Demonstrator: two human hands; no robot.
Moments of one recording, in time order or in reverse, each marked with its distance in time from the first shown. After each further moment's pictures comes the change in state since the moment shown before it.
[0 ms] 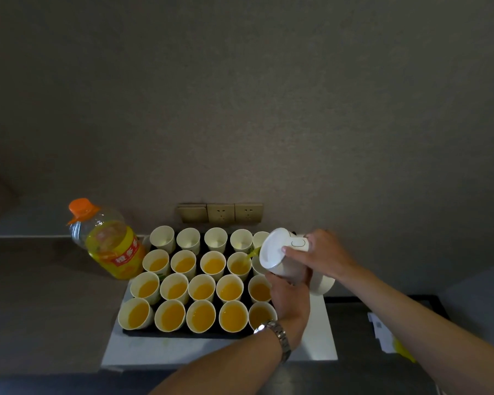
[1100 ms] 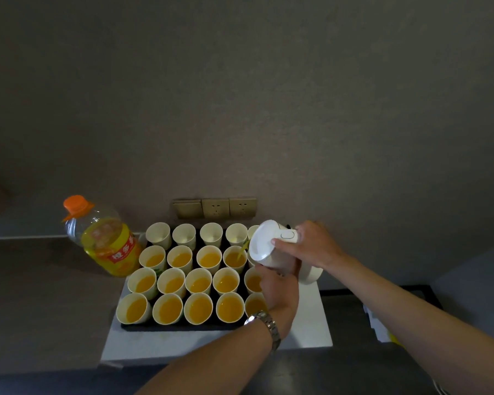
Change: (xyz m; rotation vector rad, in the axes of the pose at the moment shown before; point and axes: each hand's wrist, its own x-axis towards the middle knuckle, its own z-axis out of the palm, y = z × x) left_hand -0.001 0.000 -0.013 -0.013 0.030 0.033; right_hand -0.010 -0.015 -0.001 0.015 0.010 -0.004
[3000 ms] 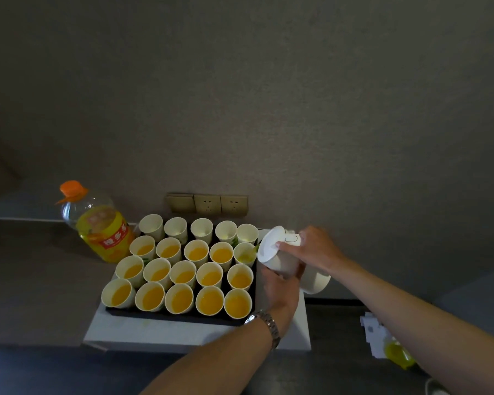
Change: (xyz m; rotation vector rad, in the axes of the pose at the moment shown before) left_hand -0.024 -0.009 0.053 0.030 -0.041 0.005; right_hand -0.008 0.053 -0.020 -0.018 -0.046 -0.034
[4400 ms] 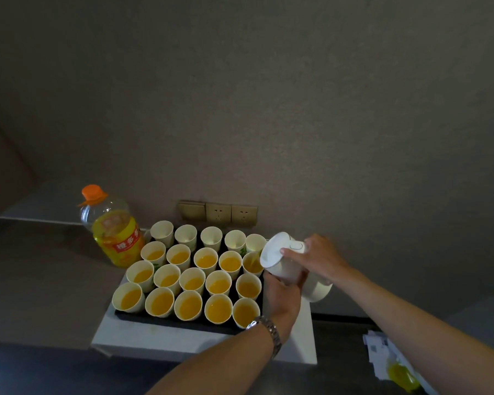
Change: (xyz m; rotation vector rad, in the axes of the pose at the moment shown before) left_hand 0.004 0.003 -0.018 -0.080 -0.031 0.016; right_hand 0.000 -0.024 -0.003 -0.079 -0.006 0.028
